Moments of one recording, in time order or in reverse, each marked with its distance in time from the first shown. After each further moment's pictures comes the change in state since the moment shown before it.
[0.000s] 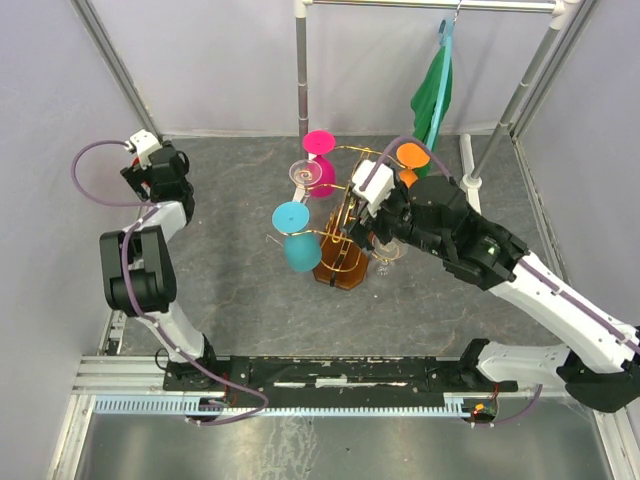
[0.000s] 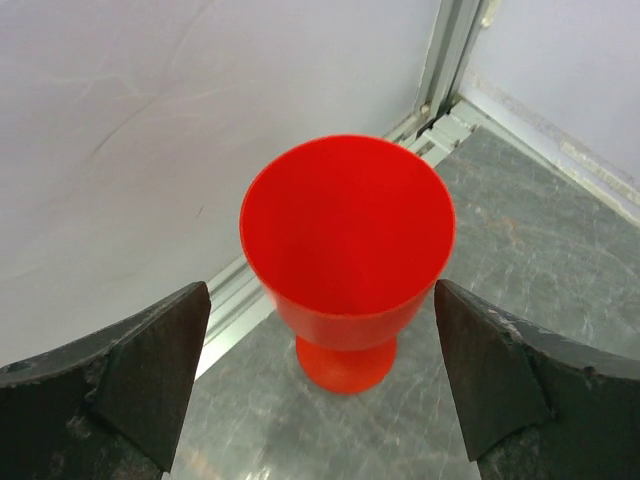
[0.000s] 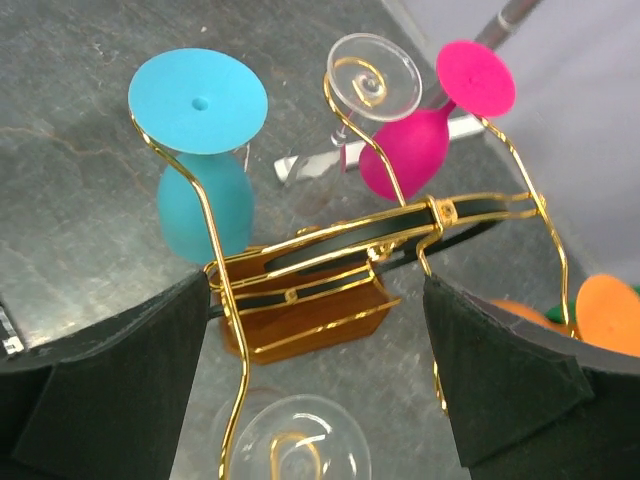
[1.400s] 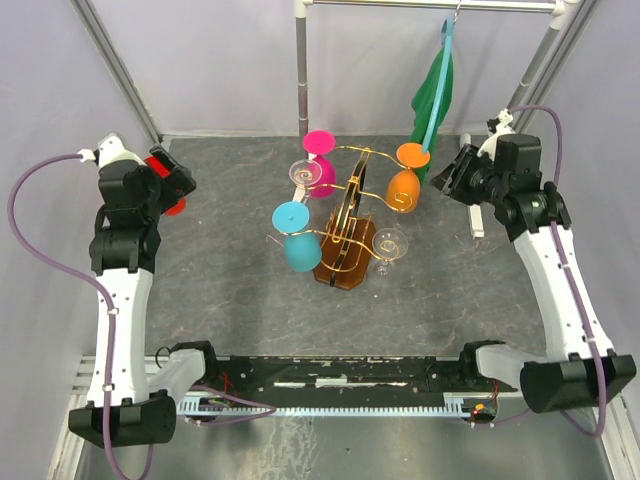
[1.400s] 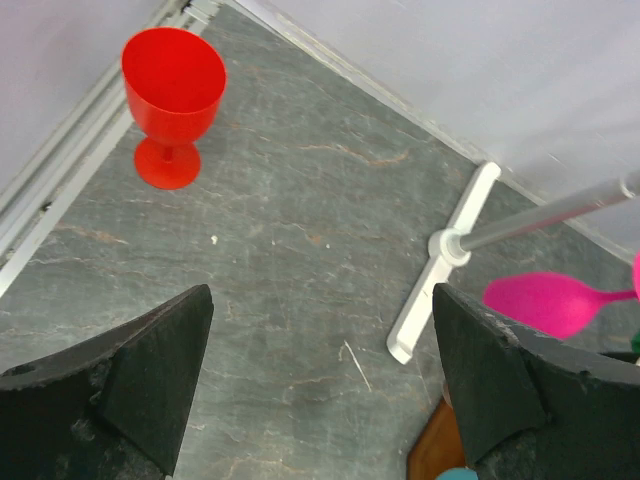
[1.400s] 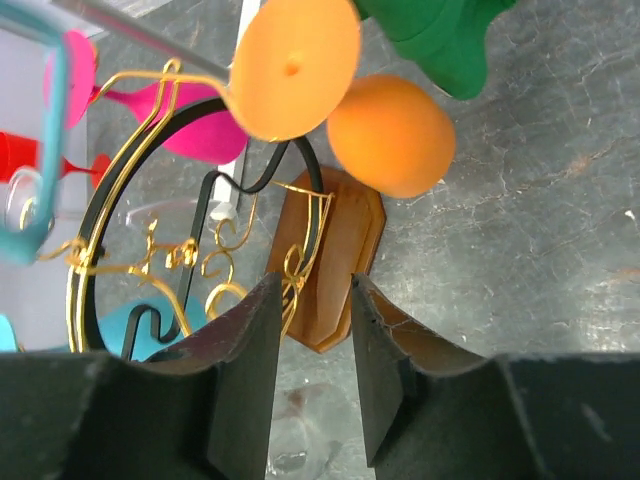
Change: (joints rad) left arm -0.062 -0.795 0.145 -1.077 0.488 -0.309; right arm -0.789 0.051 0.027 -0.203 -0.290 0.796
